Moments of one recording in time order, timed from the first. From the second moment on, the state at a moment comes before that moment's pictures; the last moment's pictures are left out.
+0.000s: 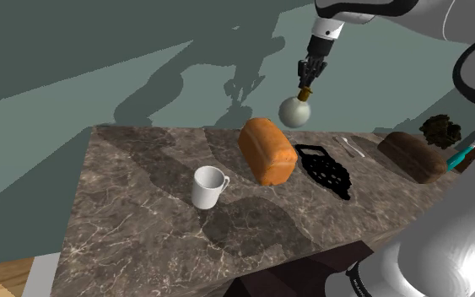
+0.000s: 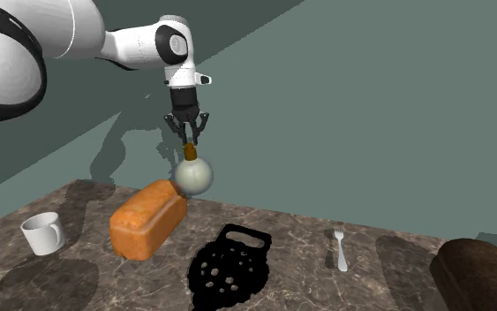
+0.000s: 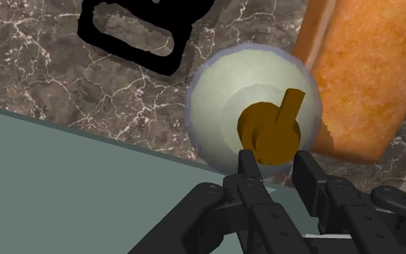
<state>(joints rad) -0.05 0.16 -0.28 -1.54 -0.03 1.64 -0.27</state>
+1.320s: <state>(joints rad) 0.01 -0.03 -0.25 -1.94 -0.08 1.83 -0.42</state>
